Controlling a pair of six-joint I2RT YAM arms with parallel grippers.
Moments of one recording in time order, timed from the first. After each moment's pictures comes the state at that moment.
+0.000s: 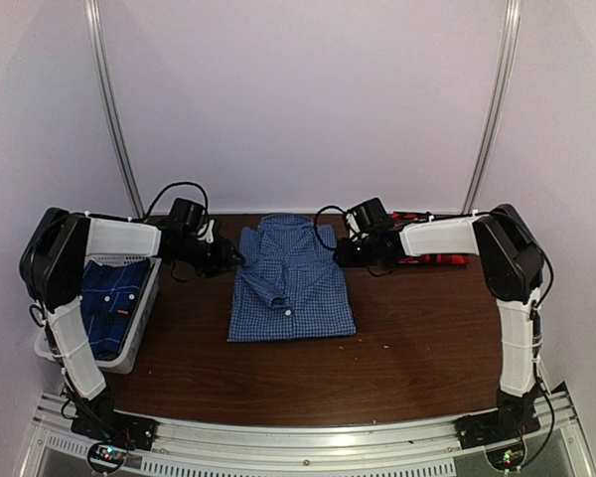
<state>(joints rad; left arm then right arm) -0.37 1.87 1.18 -0.13 0.41 -0.61 0.56 2.11 1.48 -0.14 -0.03 0.41</state>
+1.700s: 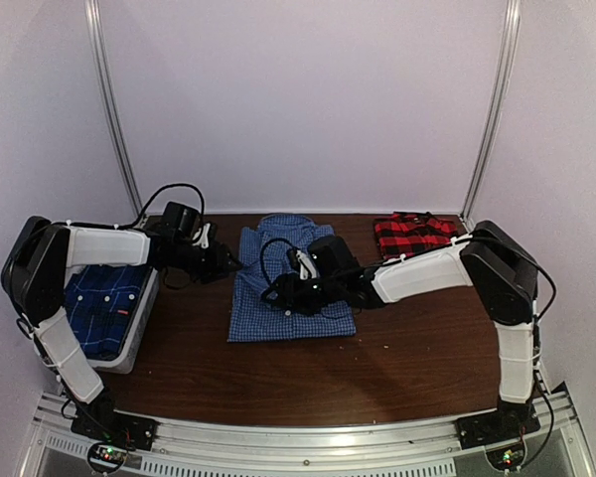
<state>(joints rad) -0.40 1.73 1.06 -0.14 0.40 -0.61 0.88 2.06 1.30 0.21 -0.36 0.88</state>
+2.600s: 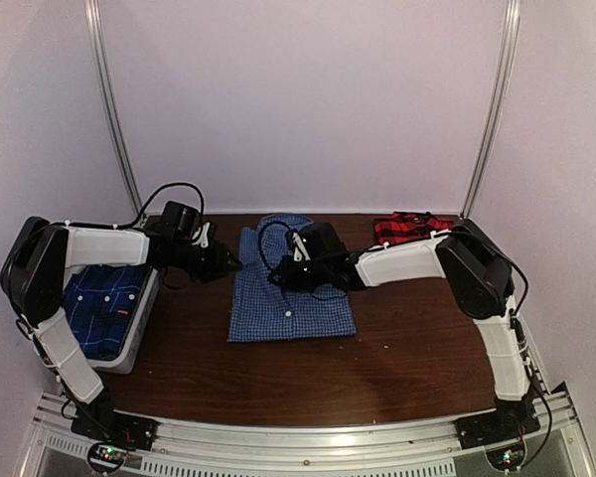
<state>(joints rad) -0.40 1.72 1.06 -0.14 0.40 -0.61 0.82 2.23 1.55 0.14 -0.25 0.79</state>
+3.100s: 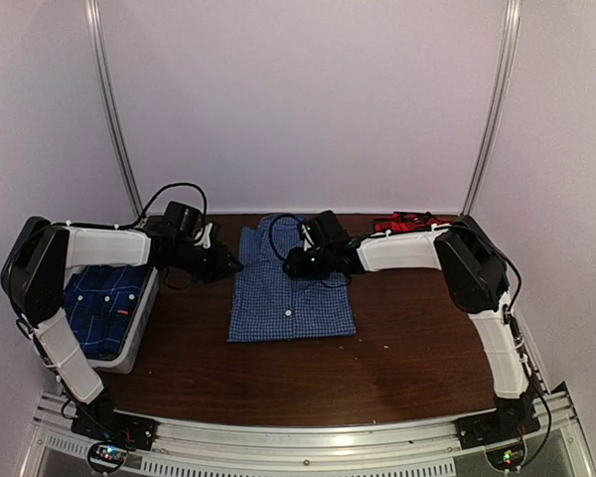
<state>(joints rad) -0.41 1.72 1.06 -0.14 0.41 -0.61 0.75 2.30 1.70 -0.07 -0.10 0.62</state>
